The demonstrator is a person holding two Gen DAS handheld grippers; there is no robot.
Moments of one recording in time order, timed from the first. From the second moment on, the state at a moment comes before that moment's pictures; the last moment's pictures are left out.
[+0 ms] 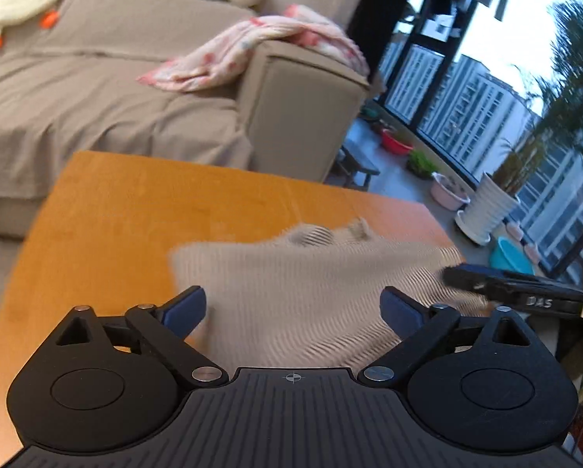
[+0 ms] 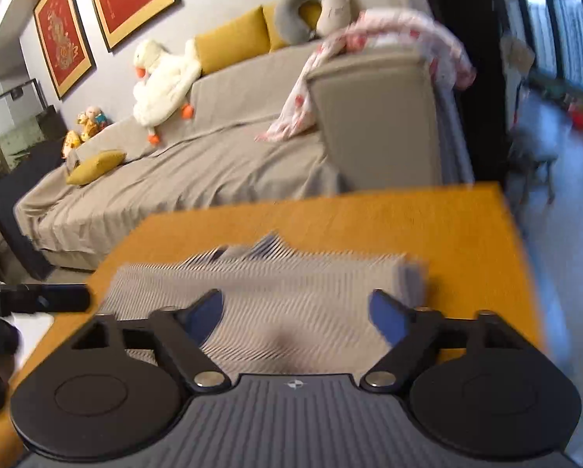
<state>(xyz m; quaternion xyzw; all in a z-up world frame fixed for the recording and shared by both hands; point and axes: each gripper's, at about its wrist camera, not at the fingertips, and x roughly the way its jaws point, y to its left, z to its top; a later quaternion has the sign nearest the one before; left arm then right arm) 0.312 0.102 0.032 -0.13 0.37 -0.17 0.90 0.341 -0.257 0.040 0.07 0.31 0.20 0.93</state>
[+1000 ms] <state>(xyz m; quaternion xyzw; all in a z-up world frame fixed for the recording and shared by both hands) 0.437 0.092 -0.007 -0.07 0.39 -0.21 0.89 0.501 -0.247 0.012 0.08 0.41 0.26 0.87</state>
